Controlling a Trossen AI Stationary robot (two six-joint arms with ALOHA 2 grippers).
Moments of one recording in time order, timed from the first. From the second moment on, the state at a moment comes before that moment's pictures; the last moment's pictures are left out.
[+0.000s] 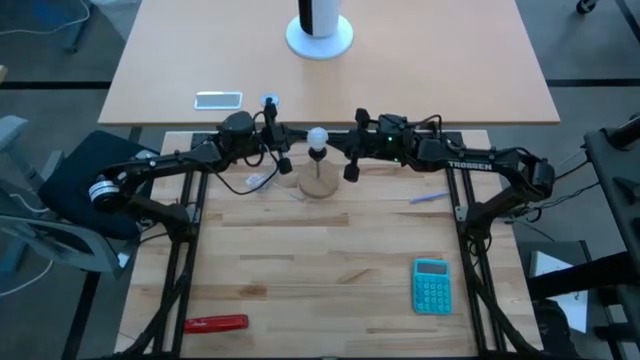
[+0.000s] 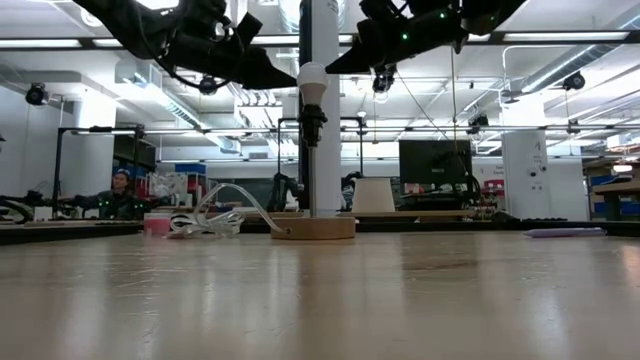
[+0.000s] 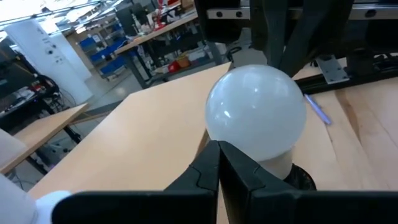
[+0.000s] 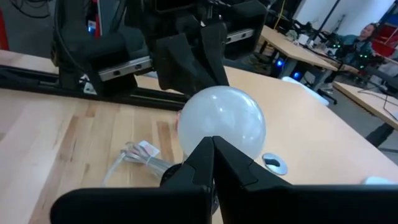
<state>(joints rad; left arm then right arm) 0.53 1.33 0.85 0.37 0.19 0.44 -0.36 1.46 1.07 0.21 -0.09 -0.37</state>
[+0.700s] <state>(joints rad) 0.52 1.27 0.85 0.29 0.16 0.43 -0.36 1.45 1.07 0.20 0.02 -0.39</state>
